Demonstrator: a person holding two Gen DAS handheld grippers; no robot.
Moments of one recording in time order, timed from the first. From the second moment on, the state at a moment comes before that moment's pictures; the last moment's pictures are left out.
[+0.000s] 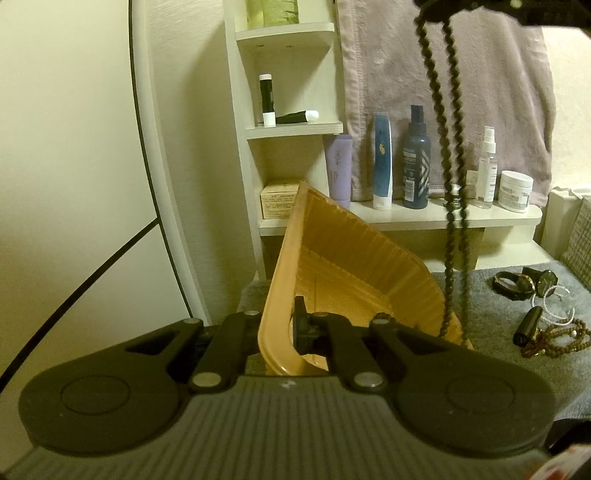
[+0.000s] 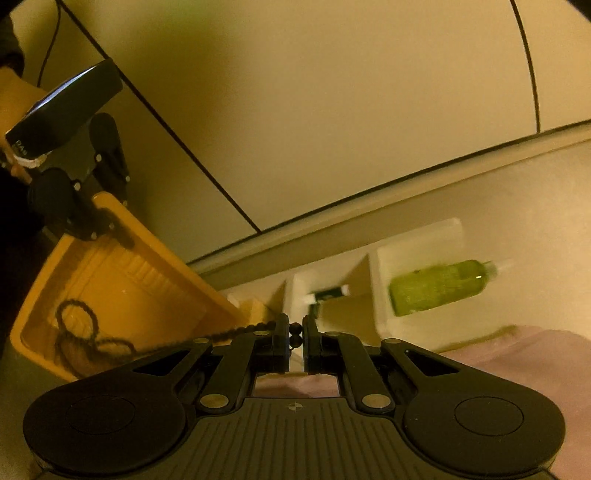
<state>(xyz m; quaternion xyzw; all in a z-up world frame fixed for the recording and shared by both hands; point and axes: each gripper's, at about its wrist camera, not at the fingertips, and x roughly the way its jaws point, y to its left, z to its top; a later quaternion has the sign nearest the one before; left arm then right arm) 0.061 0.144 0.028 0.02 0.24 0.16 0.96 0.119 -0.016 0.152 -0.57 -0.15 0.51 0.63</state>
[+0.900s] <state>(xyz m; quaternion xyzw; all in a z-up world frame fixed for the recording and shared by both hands) 0.063 0.147 0.028 0.01 0.24 0.16 0.96 0.127 0.015 0.064 -0.55 -0.04 0.57 0.61</state>
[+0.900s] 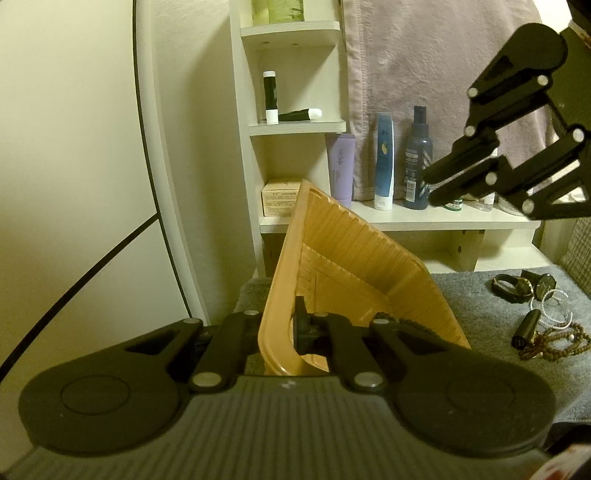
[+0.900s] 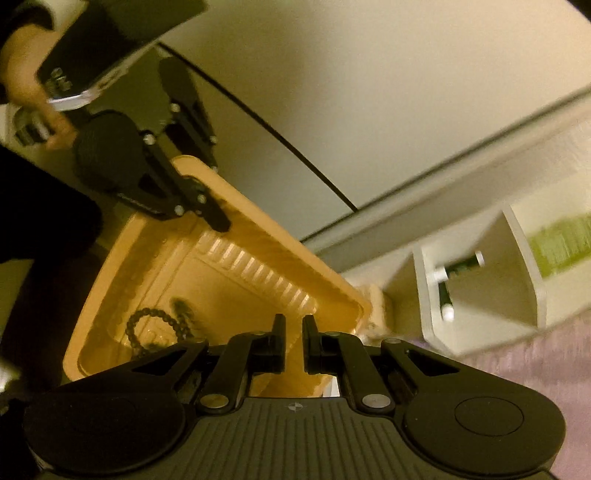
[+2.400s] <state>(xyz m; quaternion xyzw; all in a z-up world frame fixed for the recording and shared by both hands) 0.064 0.146 0.029 0.01 0.25 0.16 0.96 0.187 -0.217 -0.068 0.00 0.28 0.18 0.94</state>
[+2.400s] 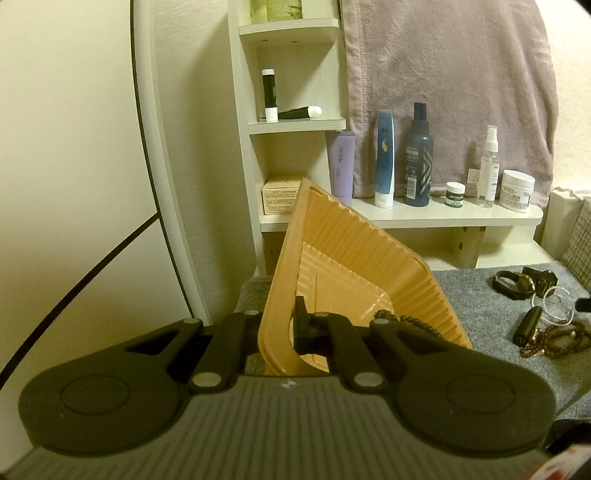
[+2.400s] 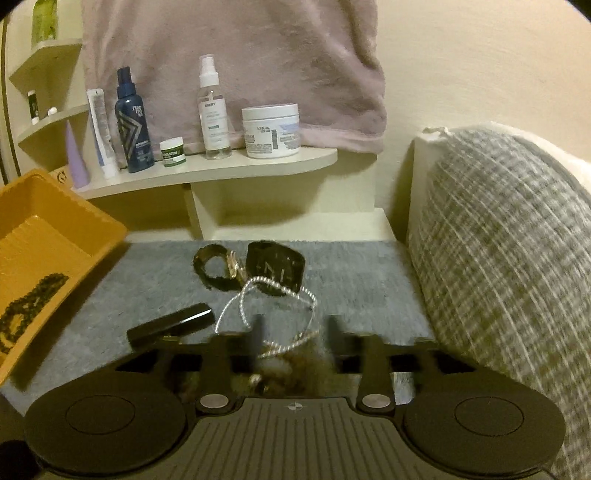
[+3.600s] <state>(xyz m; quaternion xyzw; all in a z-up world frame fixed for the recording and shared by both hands) 0.065 0.149 0.029 0.01 0.25 0.16 0.96 0.205 -0.186 -0.062 -0.32 0.22 0.27 0.88</state>
